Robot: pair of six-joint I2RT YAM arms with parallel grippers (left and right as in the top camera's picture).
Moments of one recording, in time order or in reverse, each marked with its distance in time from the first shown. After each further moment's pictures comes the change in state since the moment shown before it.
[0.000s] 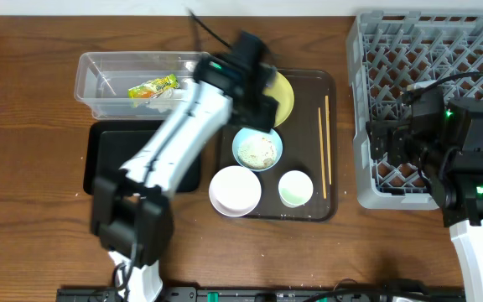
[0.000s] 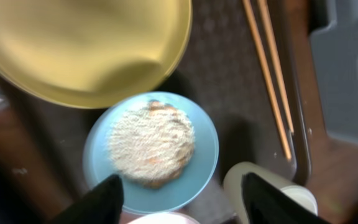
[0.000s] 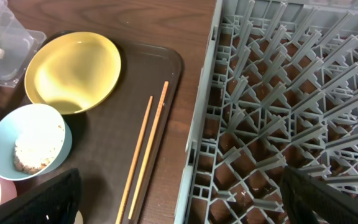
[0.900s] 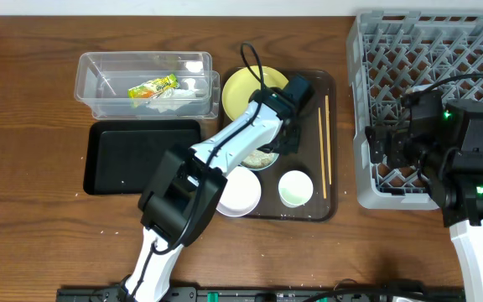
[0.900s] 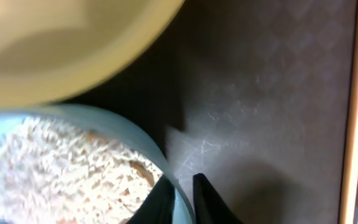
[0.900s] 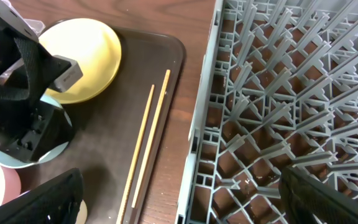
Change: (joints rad) left arm -0.153 0.219 -0.022 0.113 -0.173 -0.267; right arm 0.000 0.000 0.000 -0.042 0.000 0.008
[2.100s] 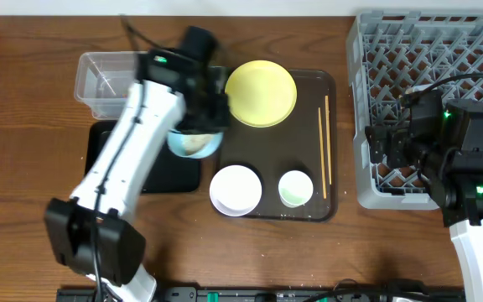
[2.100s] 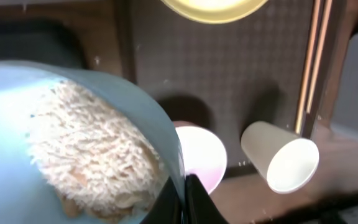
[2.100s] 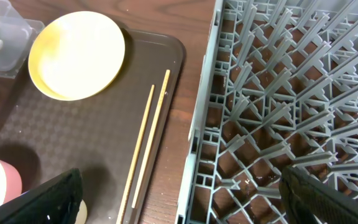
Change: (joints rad) left arm 0.392 -0.386 0.021 -0.420 0.223 0.216; right arm 0.000 0.001 0.000 0.001 0.000 0.000
